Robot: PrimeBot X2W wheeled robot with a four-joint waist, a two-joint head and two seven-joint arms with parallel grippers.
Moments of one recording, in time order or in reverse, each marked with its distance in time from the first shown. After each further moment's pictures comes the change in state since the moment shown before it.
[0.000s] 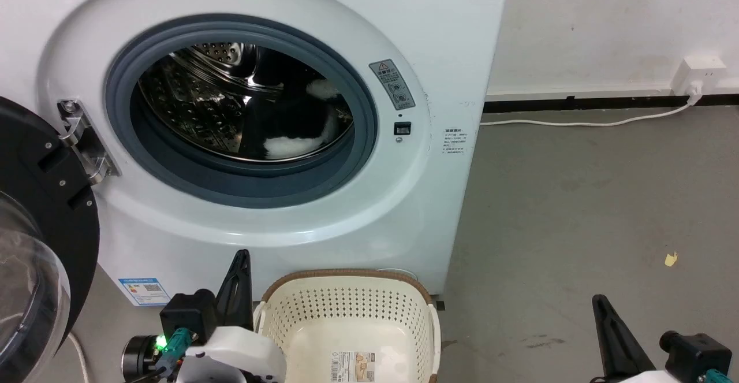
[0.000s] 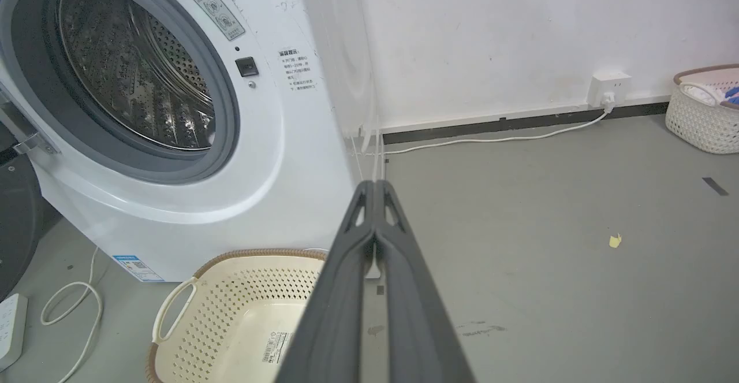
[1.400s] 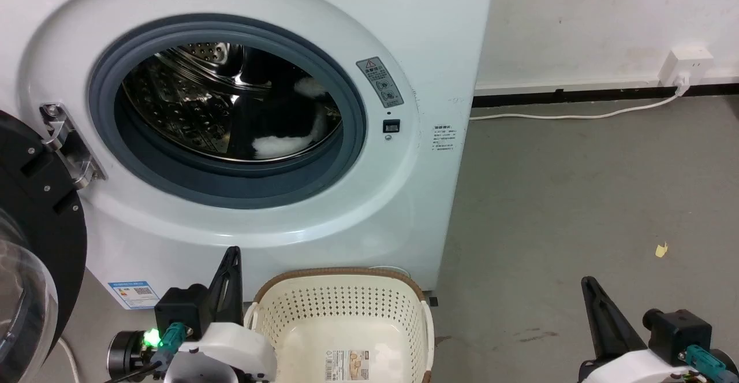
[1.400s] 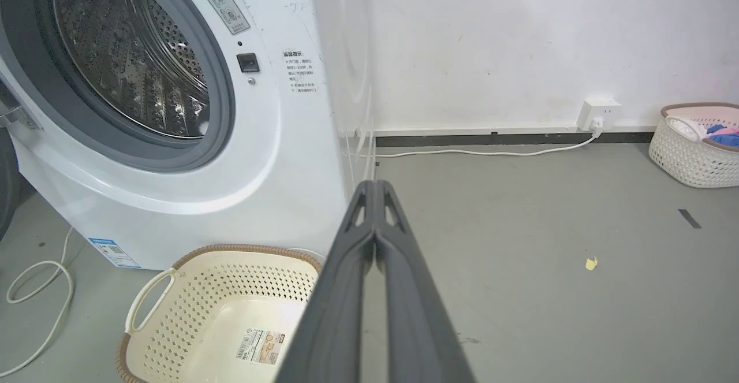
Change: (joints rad) left arm 0.020 -0.018 0.060 -0.071 0.098 -0.028 0.078; right arm -0.046 0.000 0.019 -0.027 -0.095 0.000 0.053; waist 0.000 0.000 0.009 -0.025
